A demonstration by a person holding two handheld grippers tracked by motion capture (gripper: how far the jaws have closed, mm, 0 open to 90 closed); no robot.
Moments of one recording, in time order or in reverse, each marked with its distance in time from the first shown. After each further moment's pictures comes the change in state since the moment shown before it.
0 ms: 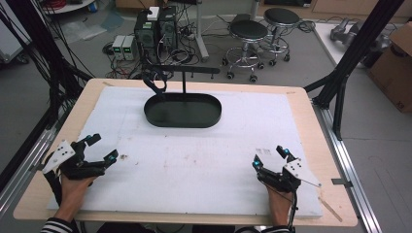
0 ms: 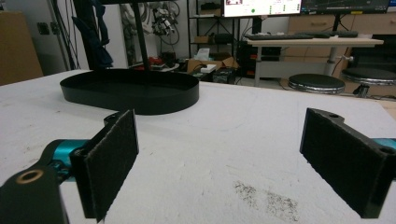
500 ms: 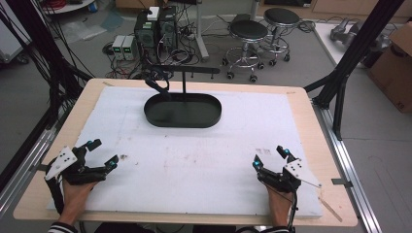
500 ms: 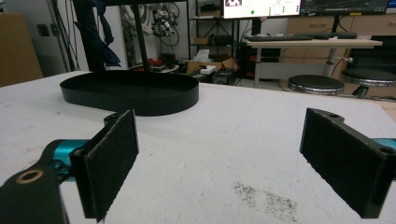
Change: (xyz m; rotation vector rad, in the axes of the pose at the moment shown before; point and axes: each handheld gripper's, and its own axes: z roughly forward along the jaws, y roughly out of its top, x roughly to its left) left arm 0.000 -0.018 -0.003 0.013 0.008 -0.010; right arm -0.001 0.000 -0.001 -0.012 -0.001 -0.006
